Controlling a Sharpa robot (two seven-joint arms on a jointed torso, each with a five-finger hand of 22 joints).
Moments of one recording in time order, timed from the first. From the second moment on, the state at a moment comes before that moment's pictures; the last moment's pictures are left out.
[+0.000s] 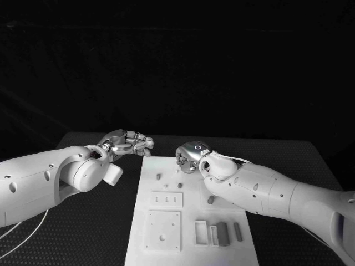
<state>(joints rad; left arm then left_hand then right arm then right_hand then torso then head) 1.39 -0.80 -0.17 1.36 -0.17 -0.17 0.17 1.58 -0.07 0.04 0.29 0.06 0.70 0.19 0.44 0.28 0.99 0.18 0.15 0.09 0.95 0.12 0.32 0.69 0.03 0.83 0.03 0.28 0.51 1.18 -0.30 -0.08 0.90 -1.78 -0.42 -0.15 1.07 -0.01 0.68 -0.29 0.05 0.95 0.08 0.33 0.50 1.34 -0.01 0.41 1.00 1.26 -0.12 1.24 0.85 0.25 1.14 -0.03 0.88 1.30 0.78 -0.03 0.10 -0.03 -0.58</state>
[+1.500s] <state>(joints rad) 1.39 -0.76 -0.18 1.32 -0.17 -0.17 0.17 1.57 -0.07 0.04 0.29 0.06 0.70 0.19 0.43 0.28 0.99 0.18 0.14 0.09 0.95 0.12 0.31 0.69 0.03 0.83 0.03 0.27 0.51 1.18 -0.29 -0.08 0.88 -1.73 -0.39 -0.14 1.04 -0.09 0.68 -0.26 0.05 0.84 0.14 0.24 0.50 1.33 0.02 0.37 0.99 1.24 -0.09 1.24 0.84 0.25 1.14 -0.02 0.86 1.30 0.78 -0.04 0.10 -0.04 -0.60</state>
